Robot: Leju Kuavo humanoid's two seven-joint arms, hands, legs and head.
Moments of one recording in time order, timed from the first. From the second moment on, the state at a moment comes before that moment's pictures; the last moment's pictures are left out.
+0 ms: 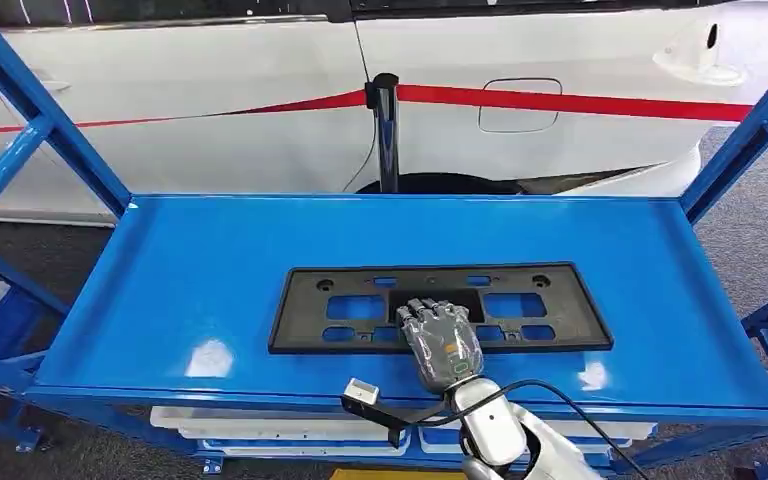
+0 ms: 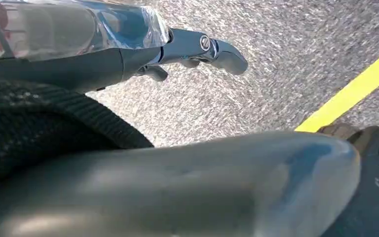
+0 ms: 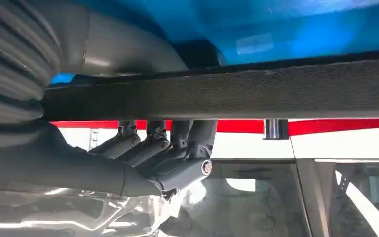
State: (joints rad) left arm -0.15 0.05 -1.26 -0.21 0.64 0.30 -0.07; right arm -0.33 -0.19 0.83 -1.46 1.13 -0.19 0.35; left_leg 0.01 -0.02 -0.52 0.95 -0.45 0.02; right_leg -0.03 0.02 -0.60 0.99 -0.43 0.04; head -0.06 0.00
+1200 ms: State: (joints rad) left arm -0.12 0.03 -1.08 -0.21 0.74 0.31 -0.43; right arm -0.43 -0.28 0.51 -2.28 0.18 -0.63 0.09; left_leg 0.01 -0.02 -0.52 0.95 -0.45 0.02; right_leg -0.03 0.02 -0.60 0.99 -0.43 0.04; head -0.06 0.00
